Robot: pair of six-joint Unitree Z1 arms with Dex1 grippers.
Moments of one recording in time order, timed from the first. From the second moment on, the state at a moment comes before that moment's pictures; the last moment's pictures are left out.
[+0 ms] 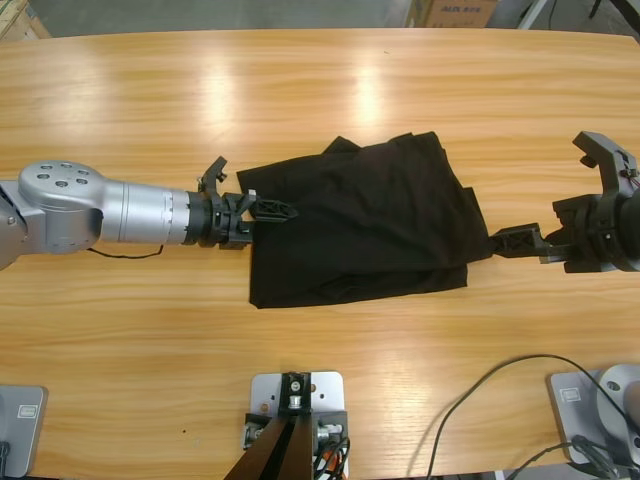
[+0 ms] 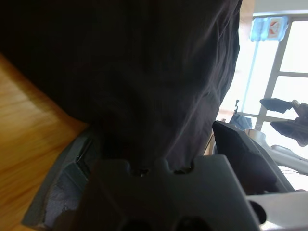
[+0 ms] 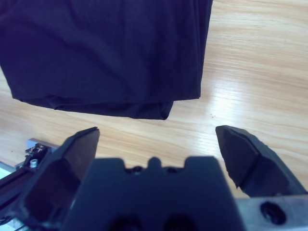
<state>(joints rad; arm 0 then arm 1) -0.66 2.04 -0.52 -0.80 -0.52 -1.06 0.61 1.28 -0.69 0.57 0.09 0.65</state>
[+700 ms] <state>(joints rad) -0.67 2.04 -0.64 -0.66 -0.52 -1.04 0.61 1.28 -0.69 0.57 0.09 0.65</state>
